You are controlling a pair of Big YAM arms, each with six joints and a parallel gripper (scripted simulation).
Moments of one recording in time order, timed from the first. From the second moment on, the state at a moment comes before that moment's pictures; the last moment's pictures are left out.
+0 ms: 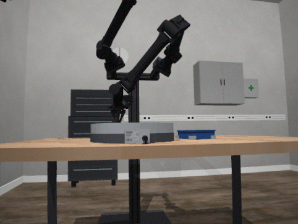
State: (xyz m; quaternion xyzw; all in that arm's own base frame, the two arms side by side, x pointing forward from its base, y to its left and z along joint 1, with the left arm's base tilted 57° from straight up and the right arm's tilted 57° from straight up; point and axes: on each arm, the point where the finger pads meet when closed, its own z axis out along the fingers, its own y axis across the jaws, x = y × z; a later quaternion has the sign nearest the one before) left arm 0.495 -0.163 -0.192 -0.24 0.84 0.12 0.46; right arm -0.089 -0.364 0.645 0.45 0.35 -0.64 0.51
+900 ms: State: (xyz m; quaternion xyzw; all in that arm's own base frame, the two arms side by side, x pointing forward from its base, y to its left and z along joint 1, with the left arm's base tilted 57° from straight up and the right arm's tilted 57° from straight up) left arm 0.504 -0.157 -0.202 -0.24 0.84 0.12 0.46; right arm -0.089 -0.364 0.645 0.45 0.35 -0.64 0.51
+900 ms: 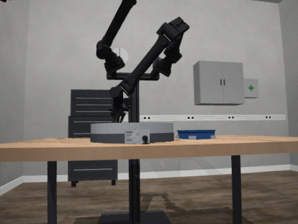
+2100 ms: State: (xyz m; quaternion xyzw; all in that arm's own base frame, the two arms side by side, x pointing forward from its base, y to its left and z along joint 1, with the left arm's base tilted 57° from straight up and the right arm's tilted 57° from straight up) left arm 0.506 -0.160 -0.201 -0.24 0.85 0.12 0.46; right arm -0.089 -0.364 0.645 0.45 0.35 -0.64 0.51
